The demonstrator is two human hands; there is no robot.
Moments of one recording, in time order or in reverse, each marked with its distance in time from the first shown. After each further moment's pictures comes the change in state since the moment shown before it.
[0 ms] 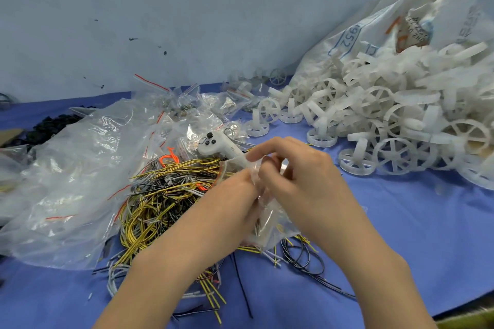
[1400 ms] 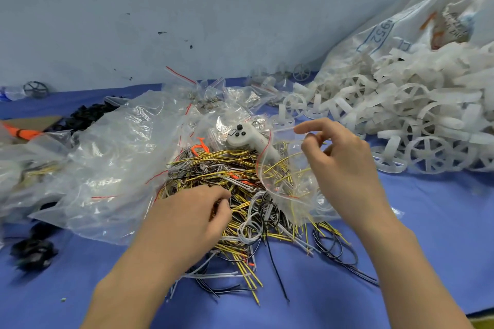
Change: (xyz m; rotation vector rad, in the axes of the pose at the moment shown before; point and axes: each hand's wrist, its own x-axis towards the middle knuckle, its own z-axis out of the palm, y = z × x) left_hand -0.075 -0.051 -0.026 0.305 0.074 -0.395; right_hand 0.015 0.012 0.020 0.053 0.201 0.104
